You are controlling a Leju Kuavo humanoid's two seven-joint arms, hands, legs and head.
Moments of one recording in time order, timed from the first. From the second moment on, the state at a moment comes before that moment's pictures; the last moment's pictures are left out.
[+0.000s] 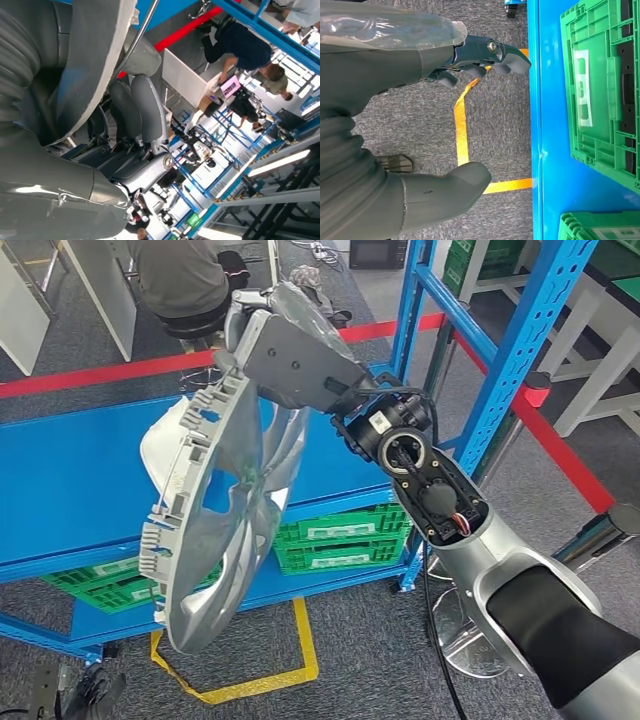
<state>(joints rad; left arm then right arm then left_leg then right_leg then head) -0.27 0.18 -0.27 -0.24 0.48 -0.02 -0.46 -0.90 -0.04 0.60 -1.46 0.27 0.07 0.00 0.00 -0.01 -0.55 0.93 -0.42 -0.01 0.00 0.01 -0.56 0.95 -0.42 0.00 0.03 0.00</state>
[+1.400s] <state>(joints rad) -0.28 0.18 -0.25 -0.24 0.45 -0.03 -0.46 -0.90 -0.04 0.59 -1.44 0.25 0.22 -0.07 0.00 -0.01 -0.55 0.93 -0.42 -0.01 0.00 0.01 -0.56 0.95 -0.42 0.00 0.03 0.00</state>
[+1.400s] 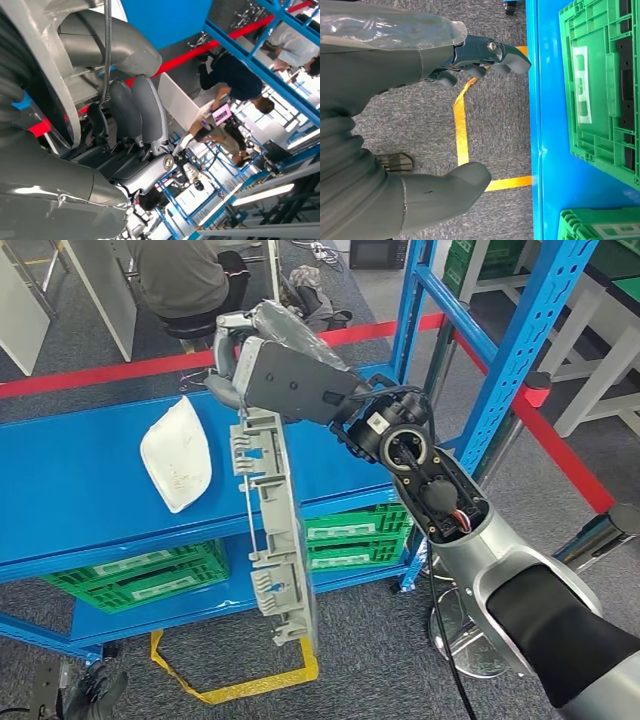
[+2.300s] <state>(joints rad) -0.30 0.17 -0.24 -0.24 0.42 -0.04 -0.44 -0.90 -0.04 0.57 -1.39 0.29 0.21 -0.07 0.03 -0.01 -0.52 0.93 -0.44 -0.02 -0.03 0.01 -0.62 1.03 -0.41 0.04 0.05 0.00</state>
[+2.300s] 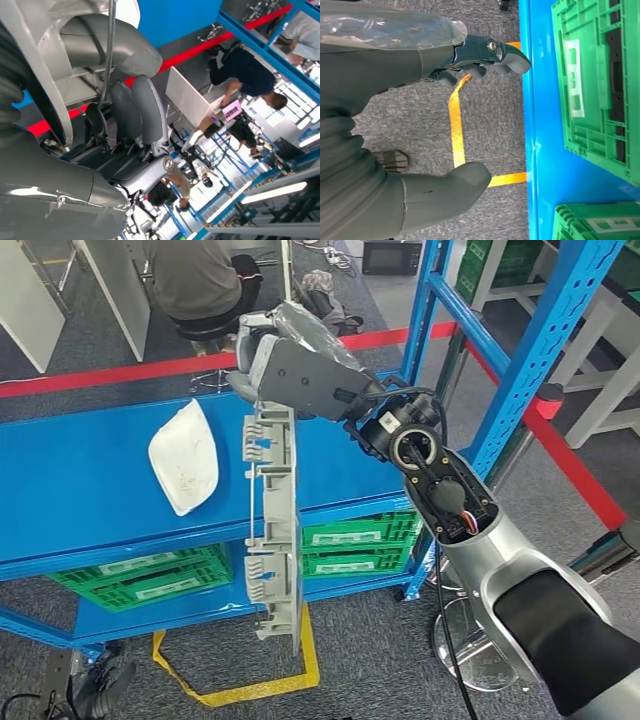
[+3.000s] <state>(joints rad) -0.31 0.16 -0.23 -0.24 0.40 -0.05 -0.43 -0.90 -0.05 0.56 -1.39 0.29 0.21 -0.06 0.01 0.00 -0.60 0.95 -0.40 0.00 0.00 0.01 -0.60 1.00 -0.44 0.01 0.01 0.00</state>
